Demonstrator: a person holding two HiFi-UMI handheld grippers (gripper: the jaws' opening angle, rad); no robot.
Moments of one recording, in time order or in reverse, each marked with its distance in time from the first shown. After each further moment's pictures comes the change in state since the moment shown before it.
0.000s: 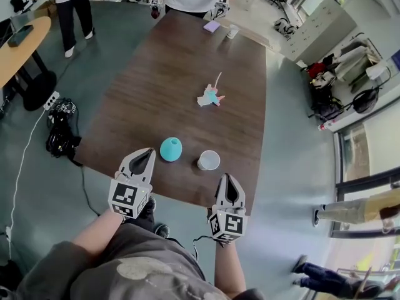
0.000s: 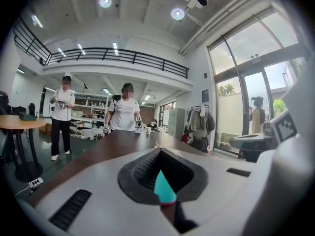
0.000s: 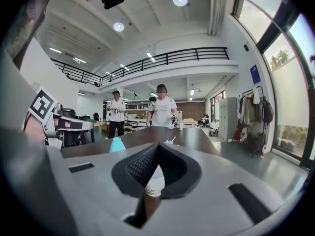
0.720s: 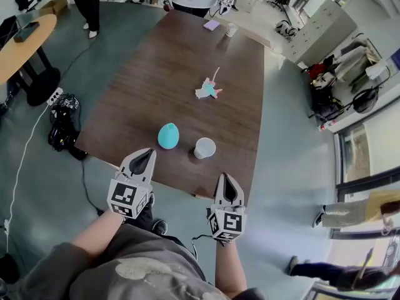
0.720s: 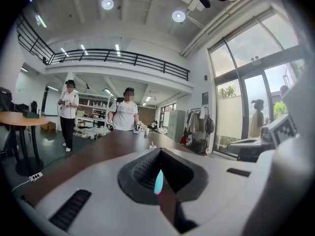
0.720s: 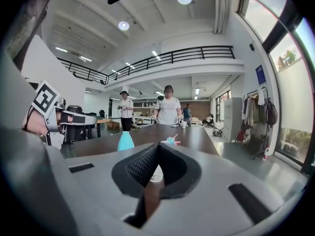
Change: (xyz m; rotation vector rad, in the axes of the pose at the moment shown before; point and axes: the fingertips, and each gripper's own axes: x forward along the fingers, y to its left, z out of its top) left arm -0.039 -0.046 0.000 -0.025 -0.016 0.010; right arm -0.047 -0.004 -0.008 -0.040 0.027 0.063
